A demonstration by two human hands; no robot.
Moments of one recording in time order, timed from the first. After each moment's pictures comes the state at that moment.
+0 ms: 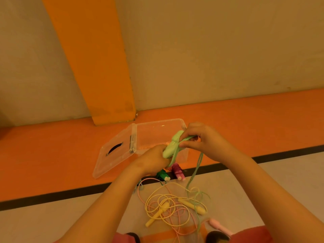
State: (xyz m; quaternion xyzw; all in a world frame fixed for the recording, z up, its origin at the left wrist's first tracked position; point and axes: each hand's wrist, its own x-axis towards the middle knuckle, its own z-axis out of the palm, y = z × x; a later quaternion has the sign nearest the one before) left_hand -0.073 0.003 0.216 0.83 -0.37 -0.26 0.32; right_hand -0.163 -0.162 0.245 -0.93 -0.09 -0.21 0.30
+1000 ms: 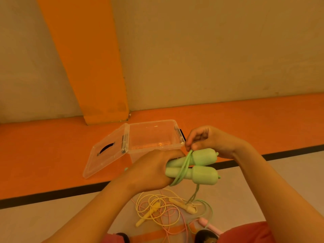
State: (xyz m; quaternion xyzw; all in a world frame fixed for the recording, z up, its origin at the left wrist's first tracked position) left_hand -0.124 0.019 0.245 0.75 -0.56 -0.12 0.31; right_hand -0.195 -0.186 0.265 -0.72 -0.03 0.05 0.69
